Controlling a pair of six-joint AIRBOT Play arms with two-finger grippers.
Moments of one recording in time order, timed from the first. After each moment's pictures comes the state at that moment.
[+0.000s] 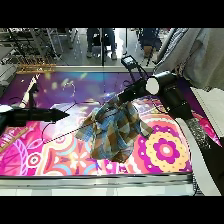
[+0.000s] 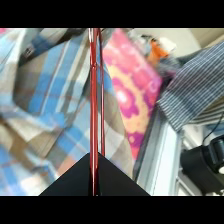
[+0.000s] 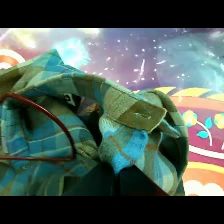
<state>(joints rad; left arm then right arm) 0.27 -1.45 1.19 0.29 -1.51 -0.47 0.41 -1.54 1.85 -1.54 1.21 1.45</state>
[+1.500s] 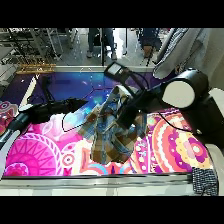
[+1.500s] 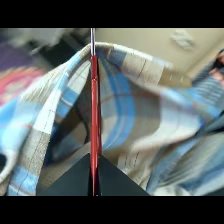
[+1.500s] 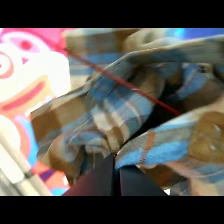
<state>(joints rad) 0.02 -1.51 1.19 -0.17 -1.39 -0.25 0.62 -1.30 1.85 -1.41 1.56 1.21</state>
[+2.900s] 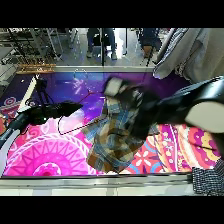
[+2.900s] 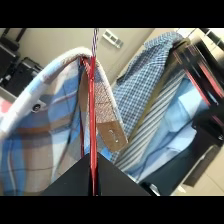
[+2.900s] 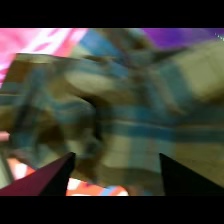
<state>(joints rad) 0.05 -1.56 1.19 -0.20 -1.66 -0.27 0.71 -1.17 1.82 -1.64 1.58 1.04</state>
